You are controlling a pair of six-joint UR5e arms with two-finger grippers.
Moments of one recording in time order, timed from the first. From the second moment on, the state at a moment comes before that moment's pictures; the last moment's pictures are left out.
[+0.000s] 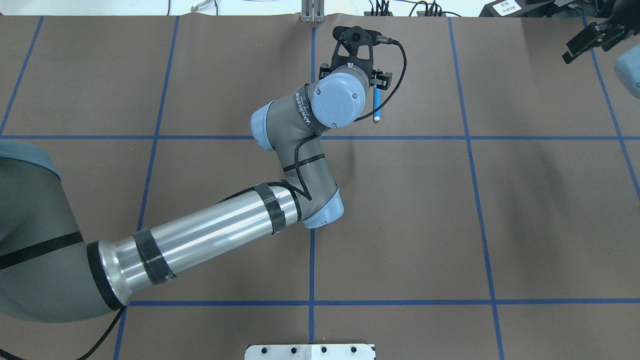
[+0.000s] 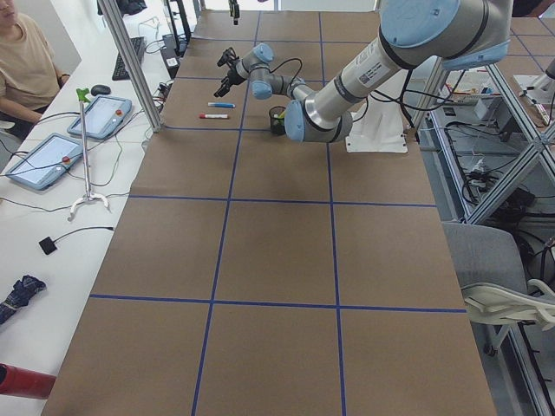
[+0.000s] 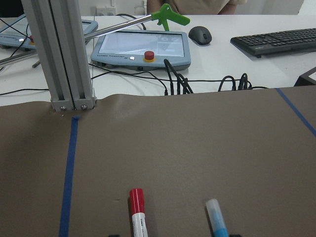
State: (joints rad) left arm -0.55 -2.76 -0.90 -2.28 -1.28 -0.98; right arm 1.32 -1.15 1.52 -1.55 2.28 0.13
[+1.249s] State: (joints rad) left arm -0.81 -2.34 -1.90 -1.29 -1.81 -0.72; right arm 1.15 -1.04 1.69 -1.52 2.22 0.36
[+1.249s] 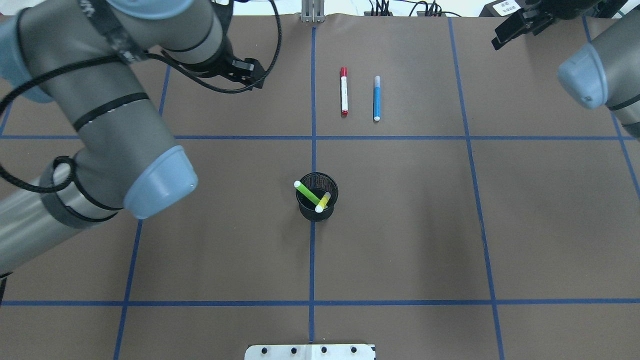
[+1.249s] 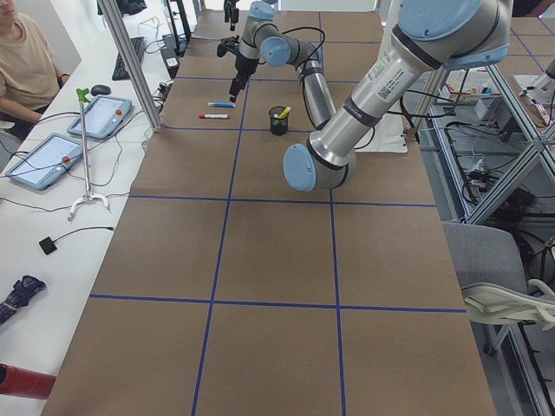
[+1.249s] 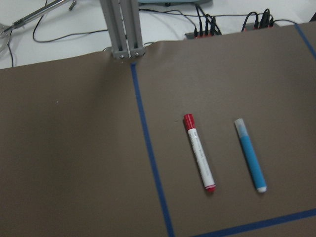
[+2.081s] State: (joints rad) left arm -1.13 -2.01 -1.98 -1.27 -2.06 -0.19; right arm 0.84 -0.64 1.63 -1.88 2.02 0.72
